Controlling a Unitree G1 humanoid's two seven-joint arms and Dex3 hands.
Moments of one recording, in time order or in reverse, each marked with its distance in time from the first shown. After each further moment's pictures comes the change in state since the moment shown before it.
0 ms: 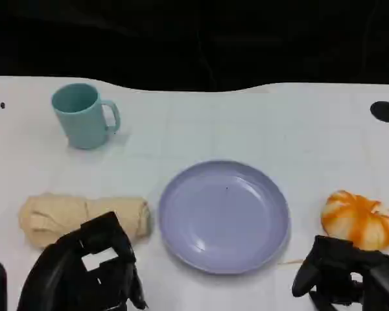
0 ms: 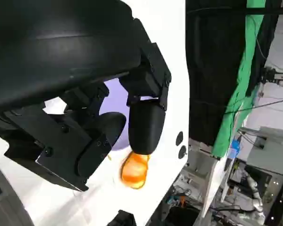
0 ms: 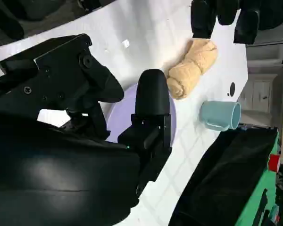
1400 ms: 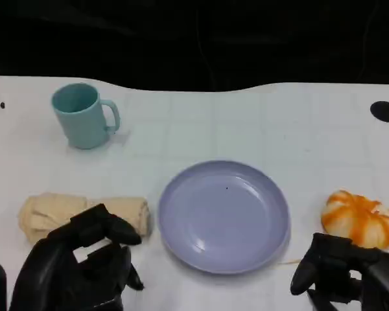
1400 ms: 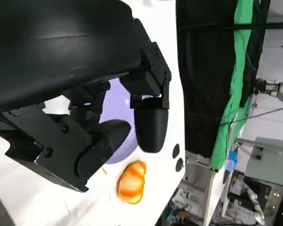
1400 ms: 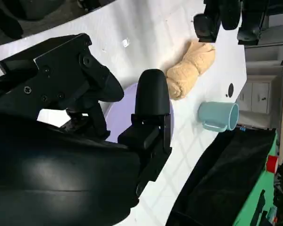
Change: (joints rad) left arm -0.003 -0.013 0.011 -0.007 0.062 -0.055 0.033; right arm -0.008 -0.001 0.004 -0.020 -0.004 0.022 0.000
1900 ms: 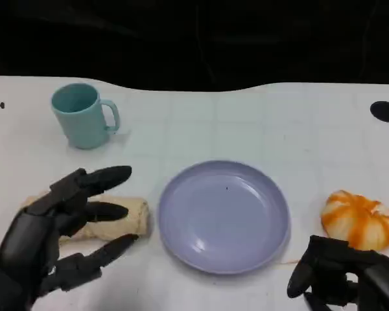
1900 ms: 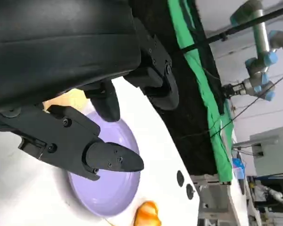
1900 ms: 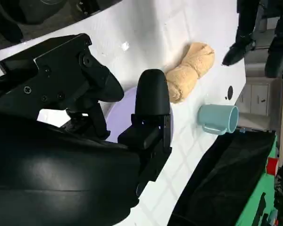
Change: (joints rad) left arm -0.068 0.124 0.014 0.049 0.308 -0.292 -0.004; right arm 0.005 0.003 0.015 -0.003 0.002 0.003 -0.005
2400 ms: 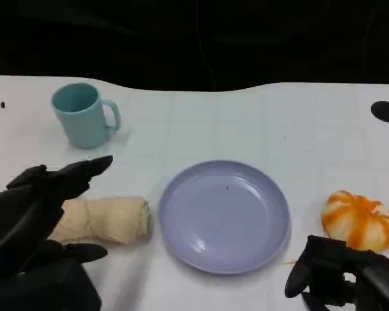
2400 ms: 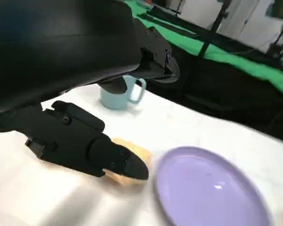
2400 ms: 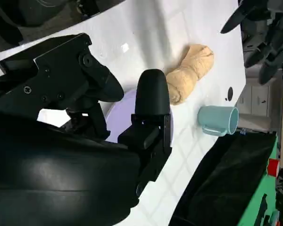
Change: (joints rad) left arm -0.120 0.289 -0.091 -0.034 0.647 0.087 -0.073; right arm -0.007 0.001 0.007 -0.010 0.004 0.018 -0.006
